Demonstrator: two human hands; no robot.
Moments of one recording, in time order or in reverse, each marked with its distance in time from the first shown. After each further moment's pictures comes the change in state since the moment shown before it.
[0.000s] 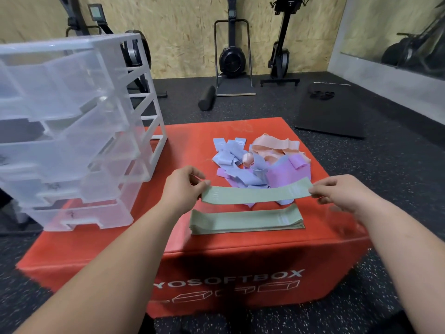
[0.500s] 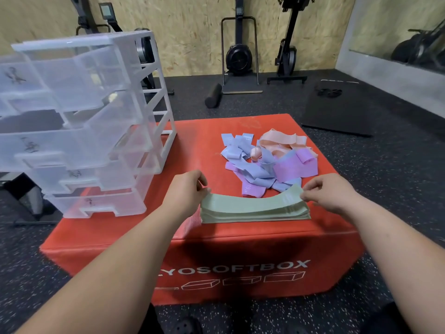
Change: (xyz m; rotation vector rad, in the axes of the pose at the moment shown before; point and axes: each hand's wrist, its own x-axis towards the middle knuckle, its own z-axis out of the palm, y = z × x) left_hand -0.029 -0.018 -0.017 0.297 -0.045 0.109; right_hand -0.019 -0.001 0.038 -0.339 0.045 -0.141
